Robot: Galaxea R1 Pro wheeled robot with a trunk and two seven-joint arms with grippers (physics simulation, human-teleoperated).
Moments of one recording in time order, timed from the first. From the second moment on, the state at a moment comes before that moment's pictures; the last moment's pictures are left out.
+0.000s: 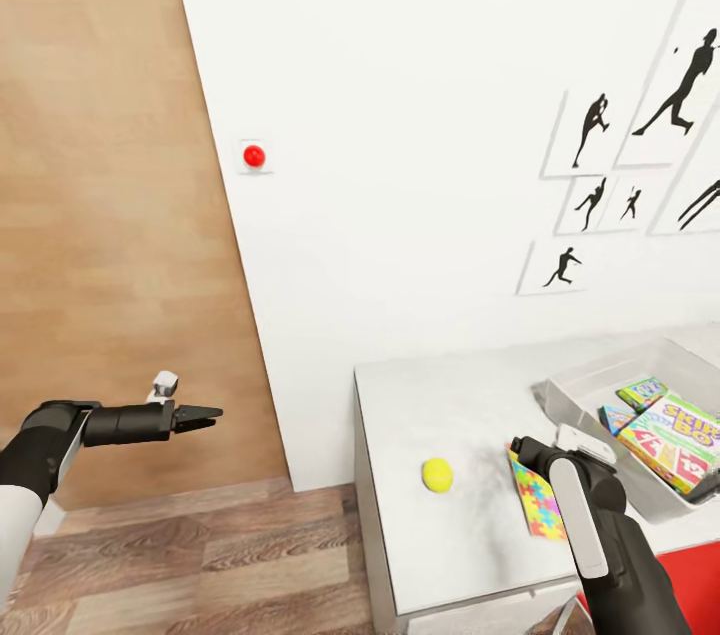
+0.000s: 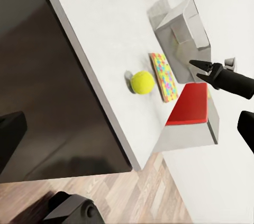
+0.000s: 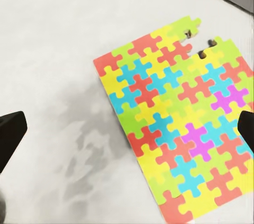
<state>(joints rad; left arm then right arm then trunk) -0.80 0.39 0.22 -0.64 -0.18 0.80 -1.56 -0.37 0.01 -0.20 -1.42 -0.44 0.80 -0.52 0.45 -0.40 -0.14</state>
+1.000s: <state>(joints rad) -0.80 0.39 0.22 -0.64 -0.18 0.80 -1.56 -0.37 0.01 -0.21 -1.42 -0.44 0.80 -0.52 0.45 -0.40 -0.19</state>
